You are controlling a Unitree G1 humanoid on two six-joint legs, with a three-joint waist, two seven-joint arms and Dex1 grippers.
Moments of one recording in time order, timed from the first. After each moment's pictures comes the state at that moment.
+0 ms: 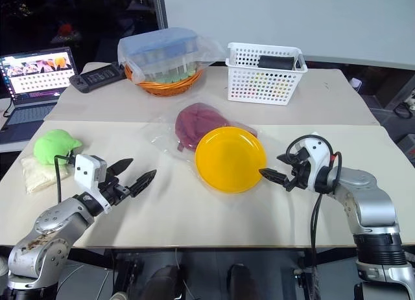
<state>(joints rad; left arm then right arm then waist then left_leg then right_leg) 0.00 0.50 0.21 -0.49 -0.55 0.55 -0.45 -0.35 -0.73 -0.13 -0.06 0.41 0.65 0.86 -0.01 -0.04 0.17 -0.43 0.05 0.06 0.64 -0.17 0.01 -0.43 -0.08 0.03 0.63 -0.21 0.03</state>
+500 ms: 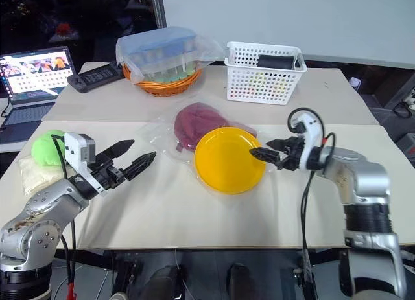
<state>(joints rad) -0.15 0.54 0.26 -0.48 -0.71 0.65 -0.47 -0.67 -0.64 -0.07 0.26 0.50 0.85 0.88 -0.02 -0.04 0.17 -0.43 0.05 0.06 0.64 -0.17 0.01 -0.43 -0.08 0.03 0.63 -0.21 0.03</state>
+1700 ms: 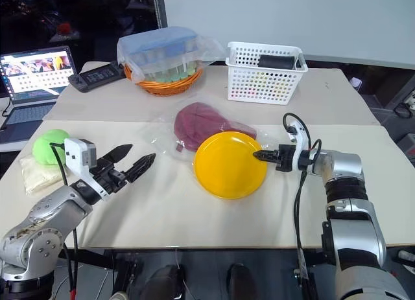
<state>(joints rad) -0.10 0.51 0.26 -0.53 -0.74 0.66 -0.37 -0.85 -0.60 -0.06 0.72 0.38 0.81 1.04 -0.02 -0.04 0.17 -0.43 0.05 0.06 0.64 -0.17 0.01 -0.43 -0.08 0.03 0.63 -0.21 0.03</state>
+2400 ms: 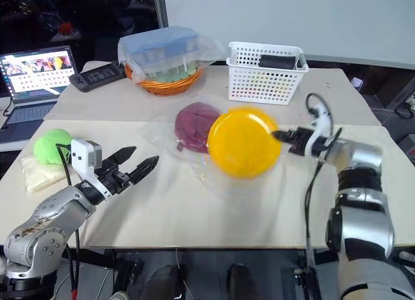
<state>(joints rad) -0.10 0.50 0.24 -0.52 -0.73 0.66 -0.37 -1.08 -0.68 -0.34 1.05 0.41 0.61 0.62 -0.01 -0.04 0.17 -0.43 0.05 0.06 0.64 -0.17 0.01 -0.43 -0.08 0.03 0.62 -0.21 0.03</state>
